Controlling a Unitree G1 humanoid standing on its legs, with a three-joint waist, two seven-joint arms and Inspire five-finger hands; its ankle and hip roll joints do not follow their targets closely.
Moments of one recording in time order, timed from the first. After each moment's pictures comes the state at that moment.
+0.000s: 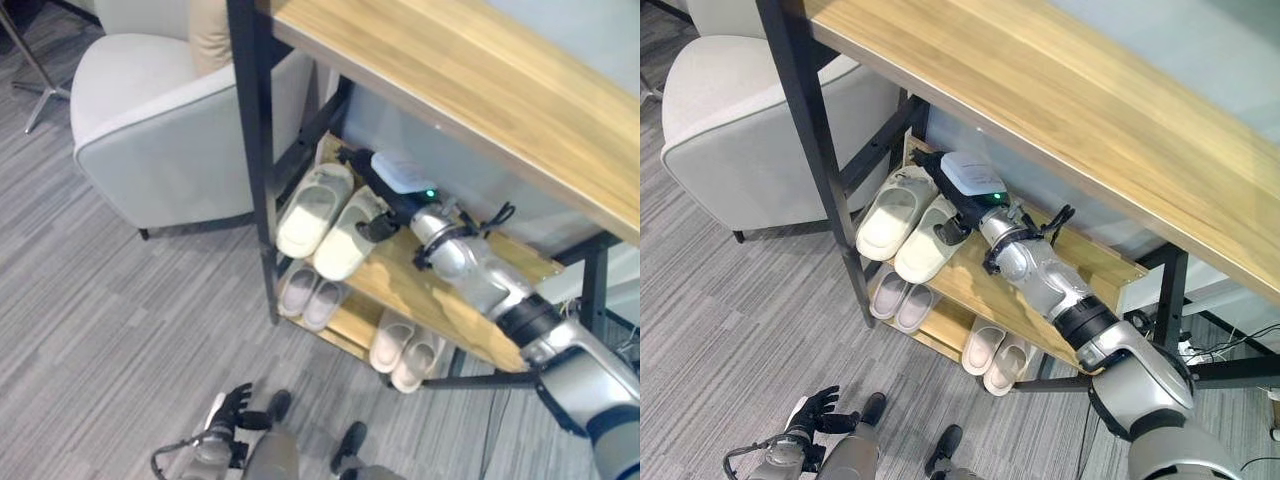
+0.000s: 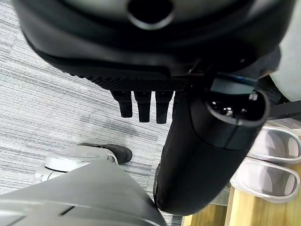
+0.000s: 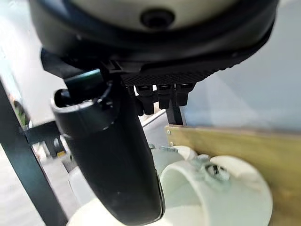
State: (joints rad) left arm -0.10 0.30 -0.23 1.13 -0.12 -0.18 0.12; right arm -0.87 -0.54 0.60 0.39 -0.33 -0.08 -0.15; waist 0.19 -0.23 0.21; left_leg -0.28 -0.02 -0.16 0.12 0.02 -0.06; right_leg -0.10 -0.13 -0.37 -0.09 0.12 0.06
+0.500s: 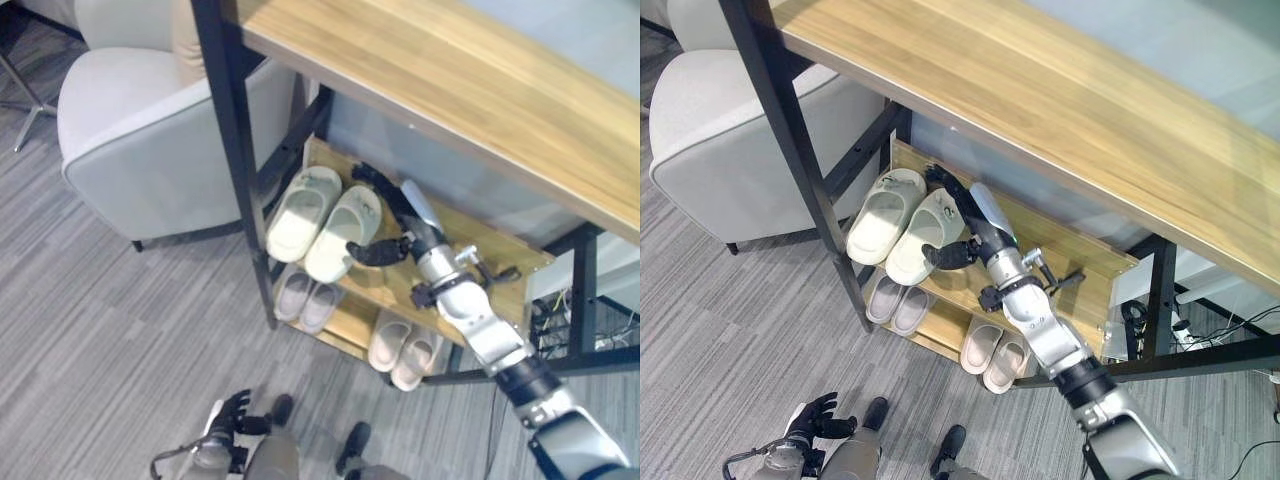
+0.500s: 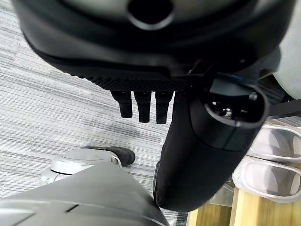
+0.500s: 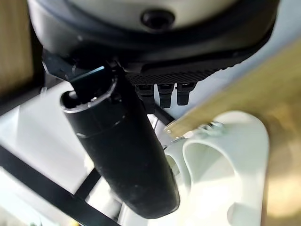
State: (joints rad) left arm -0.09 0.28 -0.19 1.13 -0.11 -0.15 0.12; right arm -0.46 -0.42 0.39 0.13 0.00 -0.10 -0.15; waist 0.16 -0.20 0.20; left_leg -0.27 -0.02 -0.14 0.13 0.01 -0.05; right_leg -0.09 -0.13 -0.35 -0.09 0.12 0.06
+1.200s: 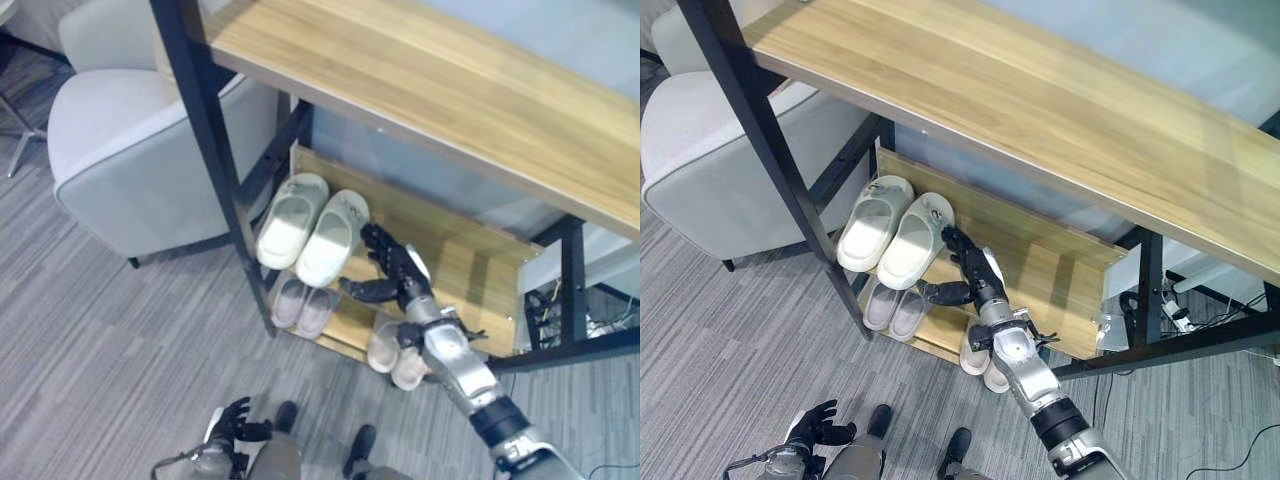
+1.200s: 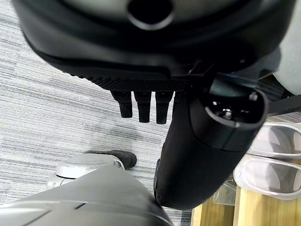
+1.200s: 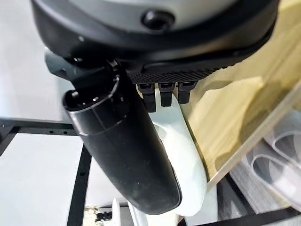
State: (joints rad) left arm -0.07 0.28 -0.19 1.13 -0.11 -0.14 0.12; right arm -0.35 -0.24 0.39 0.28 0.32 -0.10 -0.15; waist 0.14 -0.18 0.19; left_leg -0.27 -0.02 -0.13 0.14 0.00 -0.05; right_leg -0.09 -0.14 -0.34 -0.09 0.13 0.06
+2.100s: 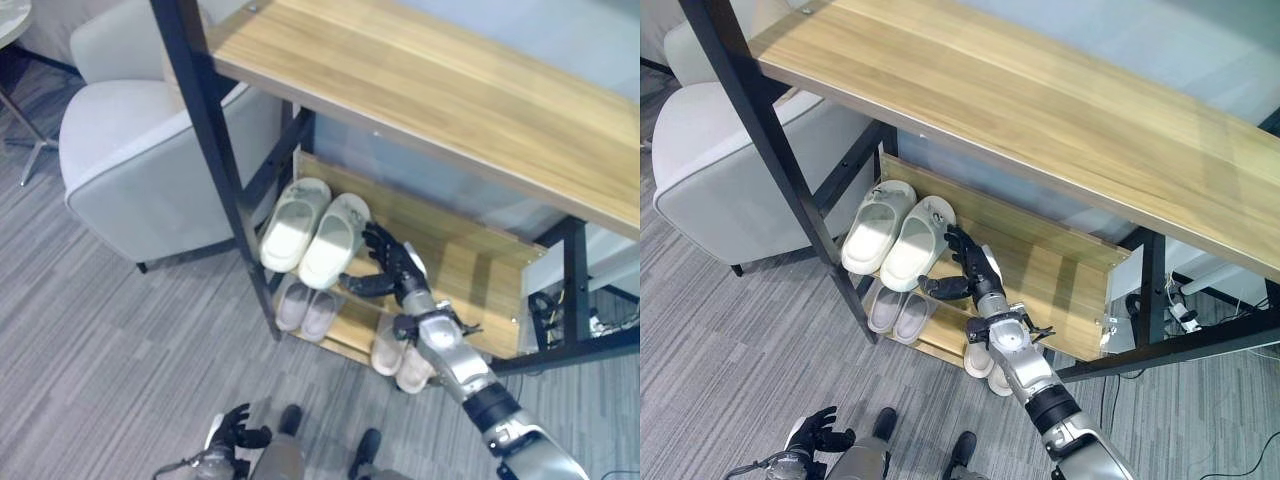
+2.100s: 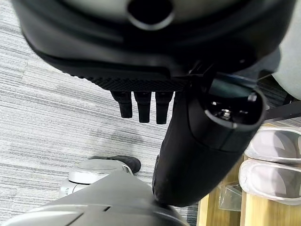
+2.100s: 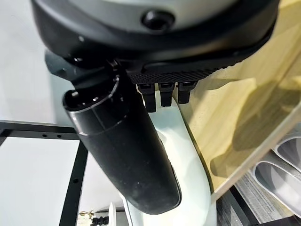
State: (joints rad) left arm -0.05 0.26 -0.20 1.14 -0.11 -0.14 0.14; right arm -0.44 -0.26 0.40 0.39 0.31 -0.10 -0.17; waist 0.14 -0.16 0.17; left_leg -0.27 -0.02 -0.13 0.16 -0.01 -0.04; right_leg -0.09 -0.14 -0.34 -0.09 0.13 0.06
